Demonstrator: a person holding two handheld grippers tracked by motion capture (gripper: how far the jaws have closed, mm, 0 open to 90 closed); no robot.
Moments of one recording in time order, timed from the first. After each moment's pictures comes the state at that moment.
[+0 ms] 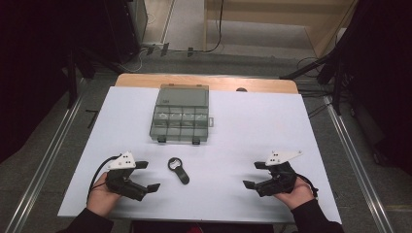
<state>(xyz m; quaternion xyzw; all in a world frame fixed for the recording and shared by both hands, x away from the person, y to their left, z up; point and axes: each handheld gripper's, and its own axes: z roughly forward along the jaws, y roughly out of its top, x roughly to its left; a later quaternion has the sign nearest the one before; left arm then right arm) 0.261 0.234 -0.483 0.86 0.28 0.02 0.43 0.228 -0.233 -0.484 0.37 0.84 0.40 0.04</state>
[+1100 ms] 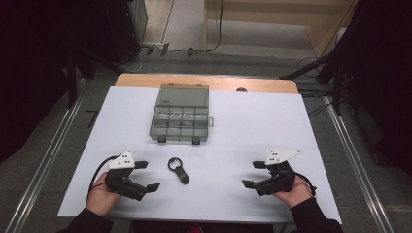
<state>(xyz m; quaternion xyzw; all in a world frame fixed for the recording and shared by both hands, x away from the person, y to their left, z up) 0.261 0.235 -0.482 0.86 0.28 0.02 0.43 0.233 -0.233 -0.489 0.36 0.84 0.41 0.03</state>
